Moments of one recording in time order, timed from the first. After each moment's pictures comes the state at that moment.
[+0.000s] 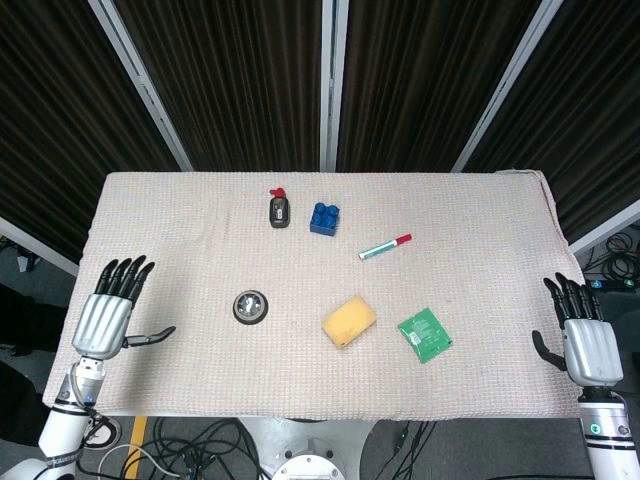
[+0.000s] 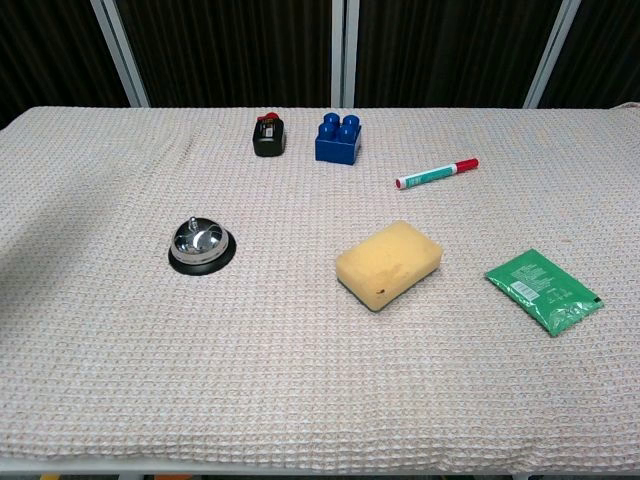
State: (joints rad) left arm -0.27 -1.39 -0.08 -1.48 1.52 1.42 0.17; right arm 0.12 -1.23 0.10 -1.47 -1.46 1.44 0.03
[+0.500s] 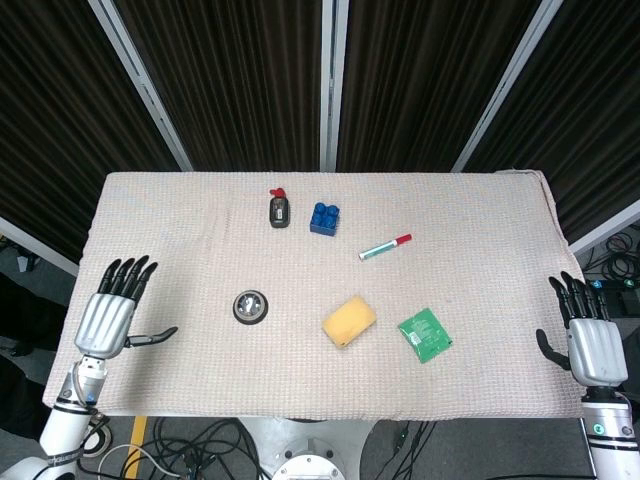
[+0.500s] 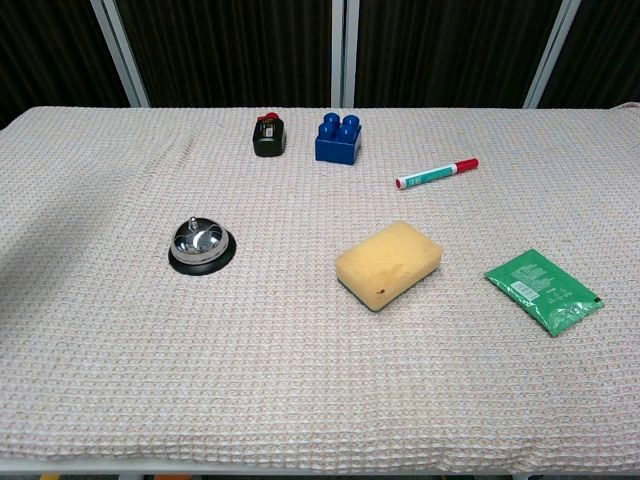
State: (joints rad) left arm -0.28 -1.39 -0.08 -1.48 1.53 1.41 0.18; right arm 0.11 -1.23 0.10 -1.46 -1.45 1.45 0.04
